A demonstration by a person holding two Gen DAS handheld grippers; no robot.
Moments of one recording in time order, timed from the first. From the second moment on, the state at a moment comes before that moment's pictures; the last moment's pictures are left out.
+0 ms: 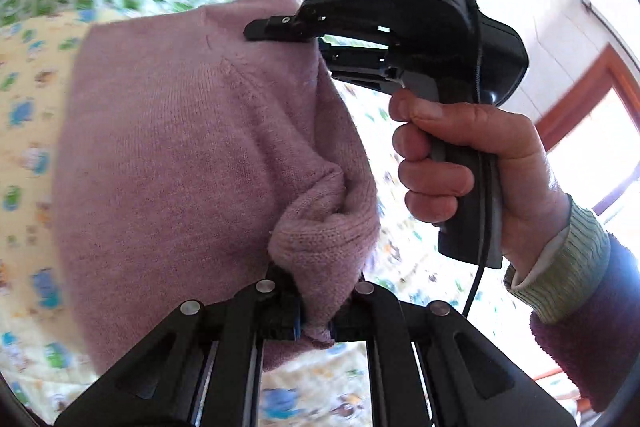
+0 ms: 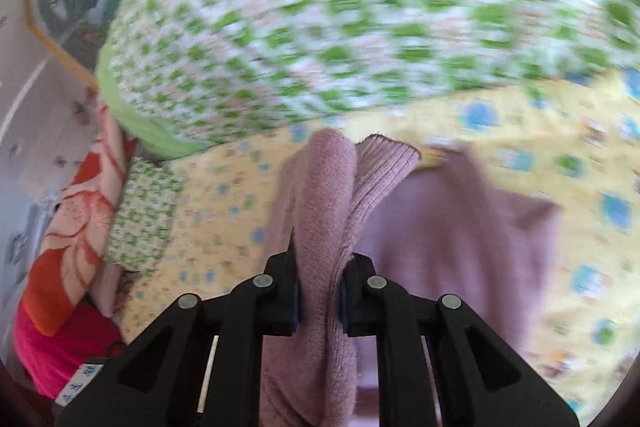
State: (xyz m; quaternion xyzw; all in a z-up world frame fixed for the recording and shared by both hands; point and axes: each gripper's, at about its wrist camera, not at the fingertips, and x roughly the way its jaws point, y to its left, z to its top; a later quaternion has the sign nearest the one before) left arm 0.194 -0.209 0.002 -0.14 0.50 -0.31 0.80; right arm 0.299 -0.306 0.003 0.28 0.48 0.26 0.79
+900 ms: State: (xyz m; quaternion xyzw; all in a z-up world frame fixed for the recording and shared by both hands) left arm 0.222 -0.251 -0.045 -0.12 0.57 -0.32 0.74; right arm 0.277 -0.372 -0.068 0.34 0.49 0.17 0.79
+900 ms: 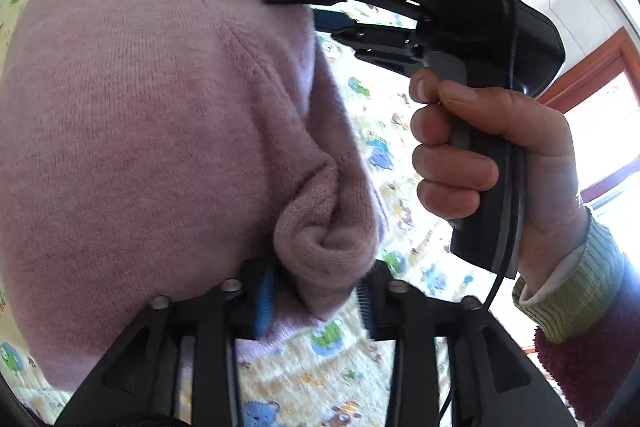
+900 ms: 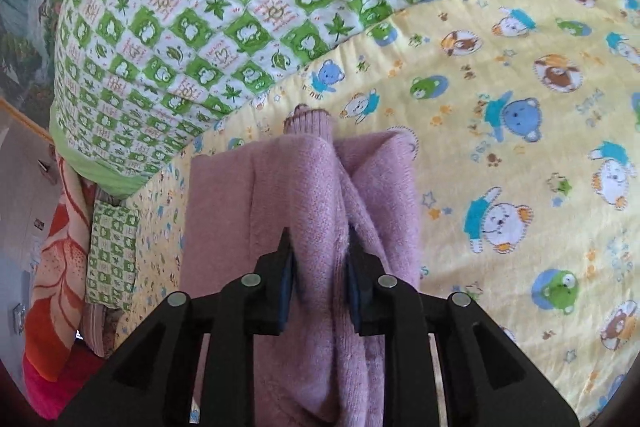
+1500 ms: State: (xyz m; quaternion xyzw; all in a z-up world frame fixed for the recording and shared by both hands) left arm 0.203 -0.142 -0.004 -0.18 0.55 -0.25 0.77; right arm 0.191 -0.363 -0.033 0.35 0.48 0.17 0.79
